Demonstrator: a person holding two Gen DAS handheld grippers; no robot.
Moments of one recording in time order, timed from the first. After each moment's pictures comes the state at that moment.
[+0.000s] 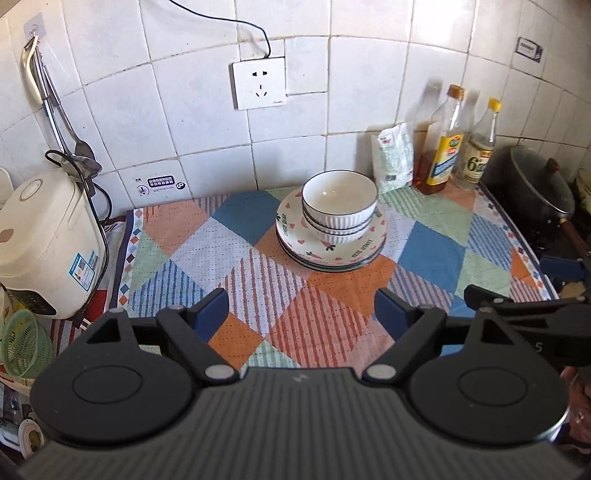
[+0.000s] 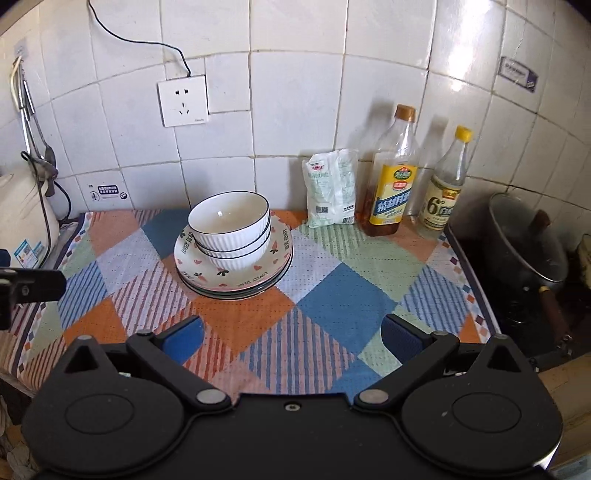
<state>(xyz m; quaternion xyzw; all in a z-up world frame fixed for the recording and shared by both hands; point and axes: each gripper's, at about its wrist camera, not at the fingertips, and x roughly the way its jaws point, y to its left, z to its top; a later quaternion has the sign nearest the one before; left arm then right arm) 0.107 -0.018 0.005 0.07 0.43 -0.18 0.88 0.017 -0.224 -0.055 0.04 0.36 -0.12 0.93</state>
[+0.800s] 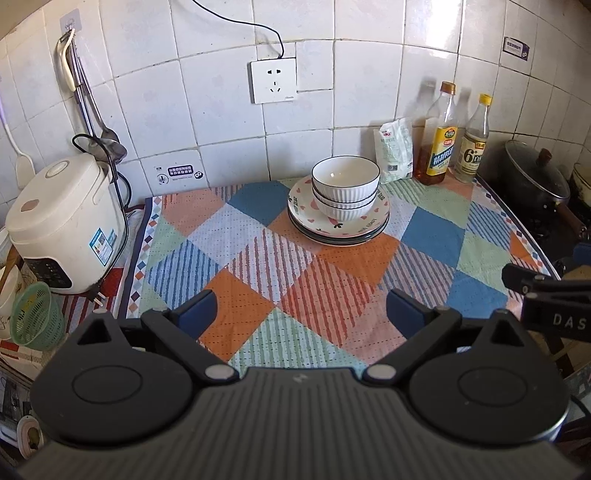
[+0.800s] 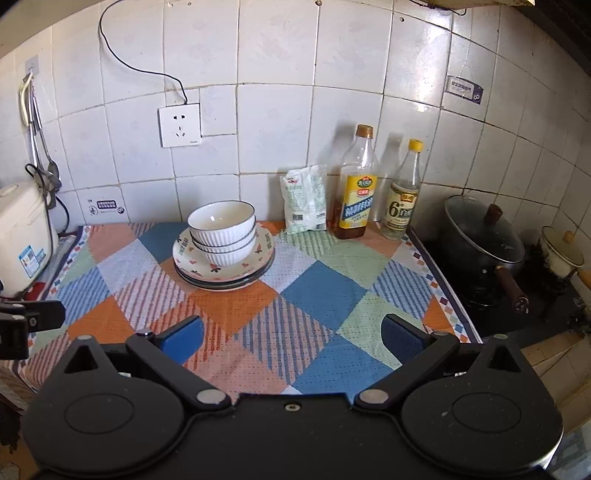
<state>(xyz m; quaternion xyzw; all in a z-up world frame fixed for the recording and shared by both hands) 0.035 0.015 -0.014 0.07 0.39 -0.17 0.90 -0.064 -0.189 -0.053 0.04 0.31 -0.17 0.94</state>
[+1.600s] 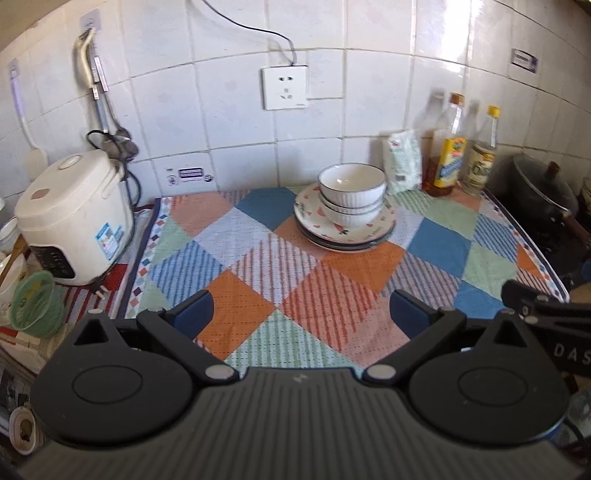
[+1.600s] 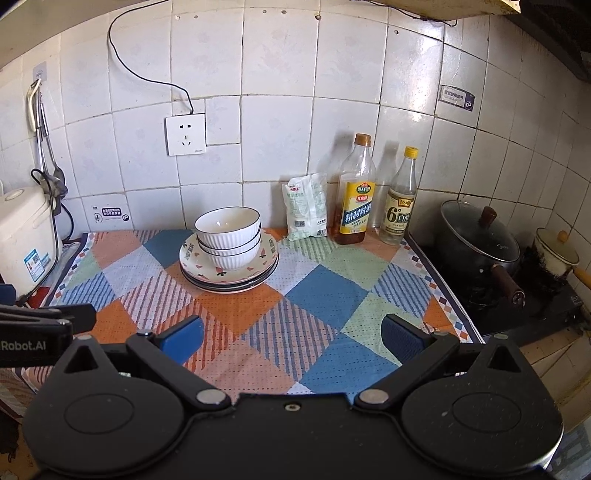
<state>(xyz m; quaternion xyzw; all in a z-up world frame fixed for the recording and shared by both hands) 0.018 0.011 -0.028 0.05 0.37 -0.13 0.92 -0.083 -0.171 -0.059 0.04 0.28 -0.17 0.94</state>
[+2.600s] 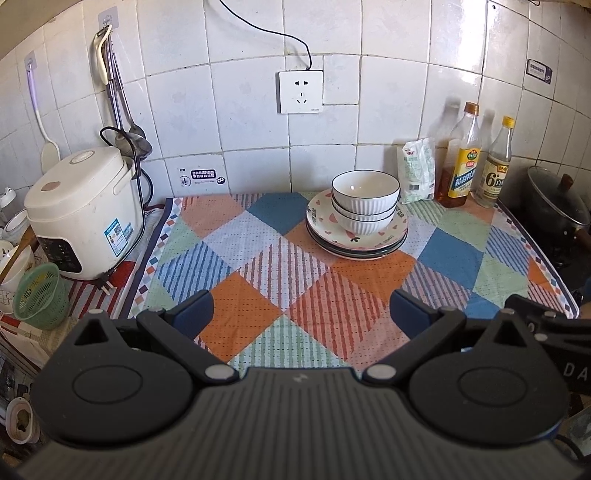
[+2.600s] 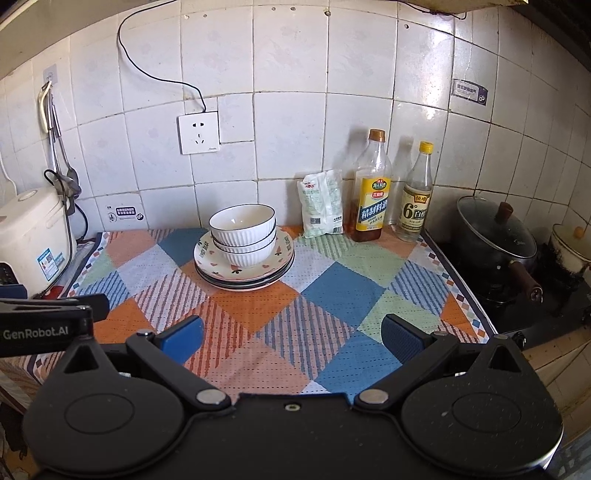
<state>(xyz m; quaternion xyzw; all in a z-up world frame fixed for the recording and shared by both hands) 0.016 0.007 -0.036 0.04 0.36 -0.11 0.93 -0.082 -0.173 -0.066 0.05 0.28 -0.14 0.95</state>
